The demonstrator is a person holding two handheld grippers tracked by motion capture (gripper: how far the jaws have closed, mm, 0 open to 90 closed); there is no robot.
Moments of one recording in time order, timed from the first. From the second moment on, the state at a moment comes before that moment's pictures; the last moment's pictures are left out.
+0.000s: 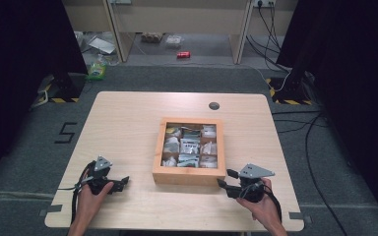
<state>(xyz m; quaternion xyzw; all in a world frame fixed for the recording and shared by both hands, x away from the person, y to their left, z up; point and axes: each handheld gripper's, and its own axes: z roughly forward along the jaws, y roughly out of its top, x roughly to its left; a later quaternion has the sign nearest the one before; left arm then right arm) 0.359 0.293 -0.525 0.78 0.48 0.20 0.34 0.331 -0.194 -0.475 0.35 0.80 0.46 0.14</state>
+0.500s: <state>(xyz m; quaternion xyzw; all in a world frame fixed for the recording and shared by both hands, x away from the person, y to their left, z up) 0.359 0.293 -0.525 0.78 0.48 0.20 0.34 0.334 -0.187 -0.473 0.37 0.79 0.46 0.14</state>
